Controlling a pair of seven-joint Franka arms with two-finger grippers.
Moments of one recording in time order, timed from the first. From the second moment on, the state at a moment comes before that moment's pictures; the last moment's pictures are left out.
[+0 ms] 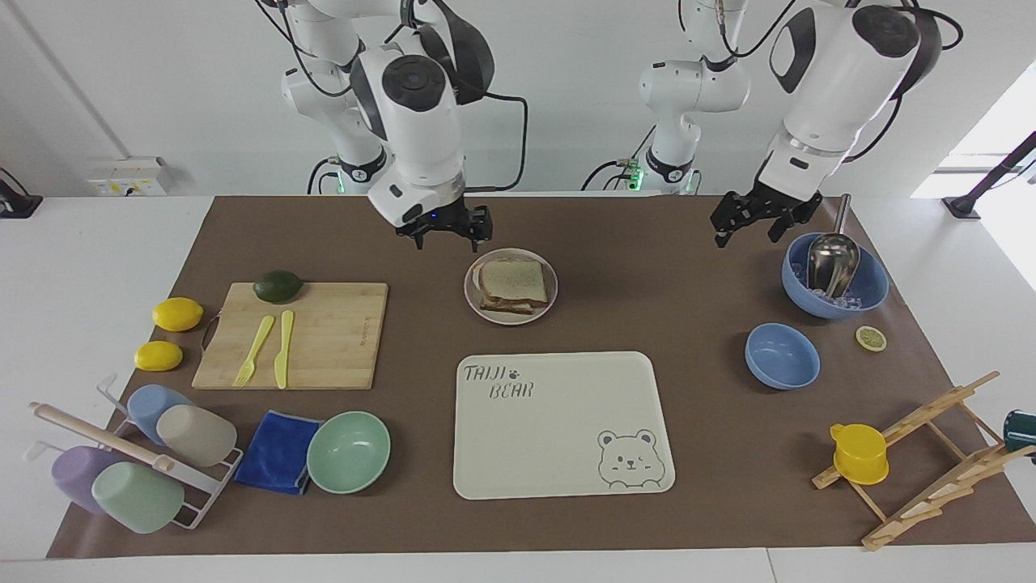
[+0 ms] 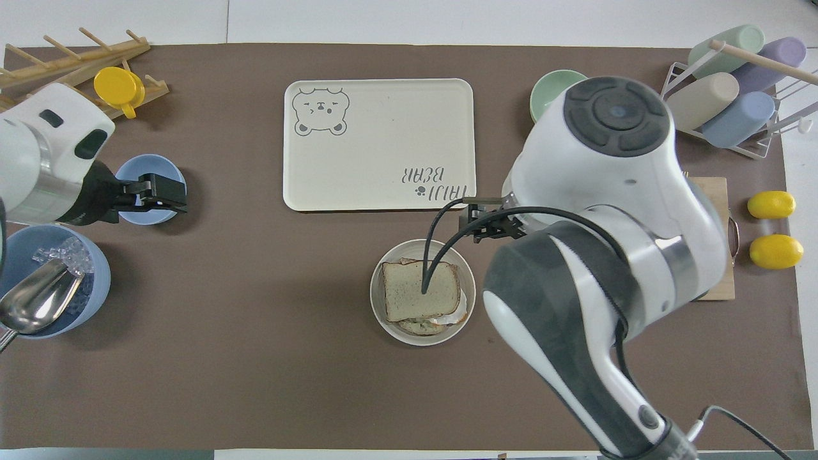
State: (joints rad) left arm -0.21 -0.06 -0.03 -1.81 -0.04 1.75 -0.26; right arm 0.33 0.13 0.06 -1.64 0.07 1.64 0.47
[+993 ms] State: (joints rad) left arm -0.49 0.11 -0.03 -2.08 -0.13 2.25 -0.37; right arm 0.12 0.02 -0.14 -1.60 0.08 1.51 0.11
